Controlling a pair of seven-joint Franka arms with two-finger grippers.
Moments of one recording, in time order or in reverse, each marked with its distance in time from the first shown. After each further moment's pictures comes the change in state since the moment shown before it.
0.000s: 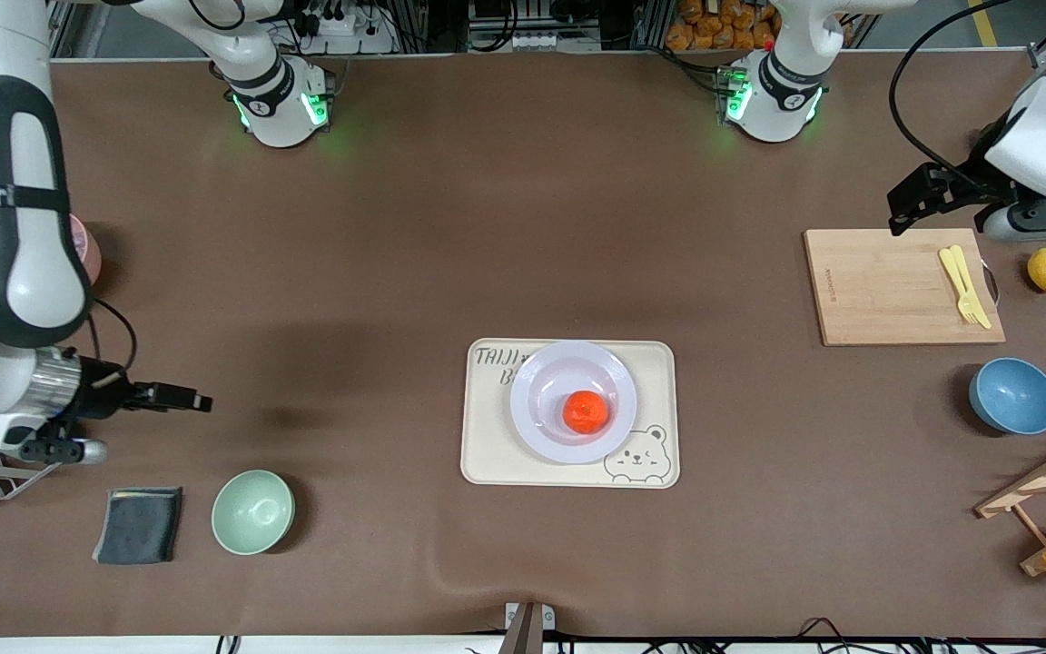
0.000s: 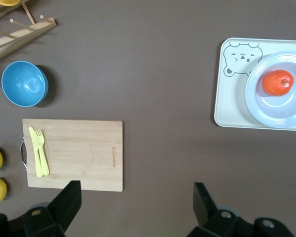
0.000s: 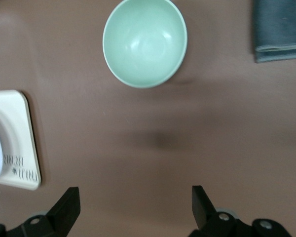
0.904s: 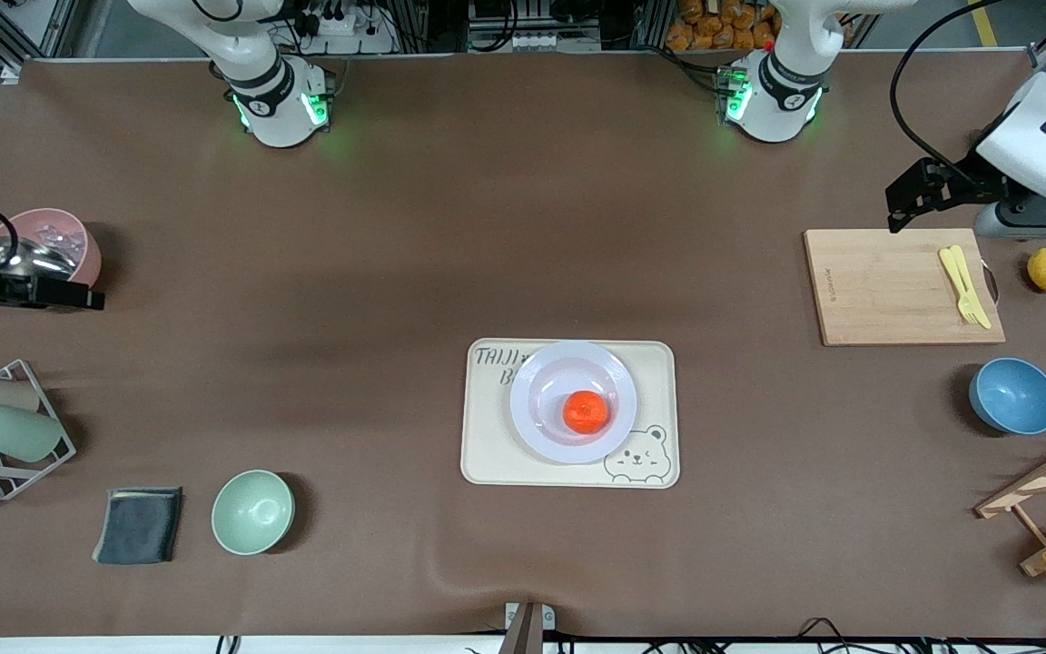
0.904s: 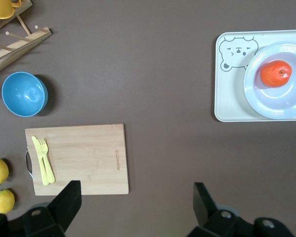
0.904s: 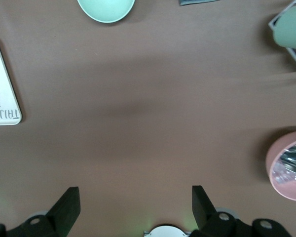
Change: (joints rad) left arm 0.004 0.000 0.003 0.001 -0.003 0.001 0.071; right arm 0.012 -0.141 0.000 0.313 -0.285 -0.555 0.199
